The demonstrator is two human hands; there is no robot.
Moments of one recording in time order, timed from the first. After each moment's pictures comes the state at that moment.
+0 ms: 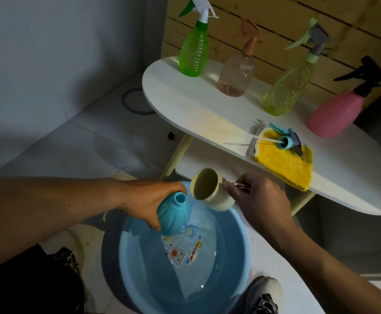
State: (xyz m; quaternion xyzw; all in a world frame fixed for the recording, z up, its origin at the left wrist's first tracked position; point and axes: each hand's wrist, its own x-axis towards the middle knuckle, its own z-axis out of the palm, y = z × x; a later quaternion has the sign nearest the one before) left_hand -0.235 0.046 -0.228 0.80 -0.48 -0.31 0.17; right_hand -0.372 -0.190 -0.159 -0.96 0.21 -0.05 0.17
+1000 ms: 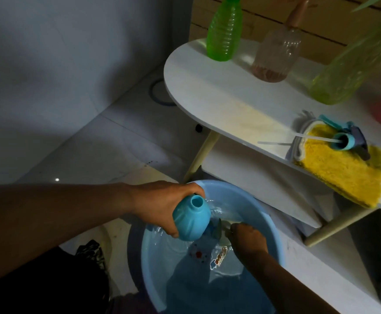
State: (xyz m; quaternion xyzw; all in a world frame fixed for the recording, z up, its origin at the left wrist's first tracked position) left_hand -0.234 0.053 -0.236 0.82 -0.39 -0.36 0.19; right_hand -0.362 -0.195 -0.364 -0.96 0.14 0.24 0.05
